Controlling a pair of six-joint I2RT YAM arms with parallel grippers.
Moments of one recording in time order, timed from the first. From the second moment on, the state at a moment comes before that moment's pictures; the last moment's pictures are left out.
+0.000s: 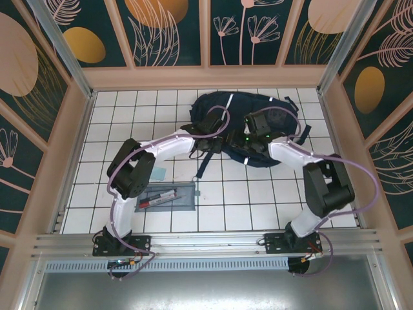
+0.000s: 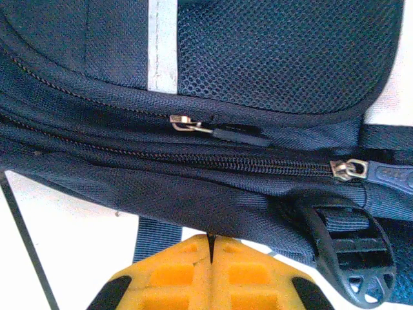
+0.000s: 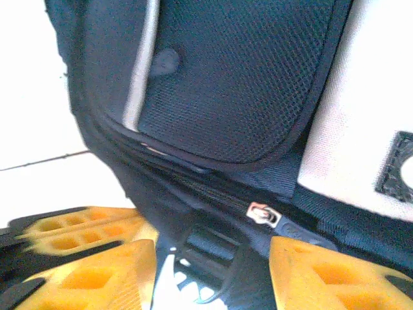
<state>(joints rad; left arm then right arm) -0.74 2.06 1.53 -0.46 0.00 -0.44 0.43 1.59 1.01 -0.24 -0.20 0.67</state>
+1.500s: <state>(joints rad) -0.73 1.94 1.30 -0.22 0.12 -0.50 0.45 1.60 0.49 0.54 -0.11 1.44</state>
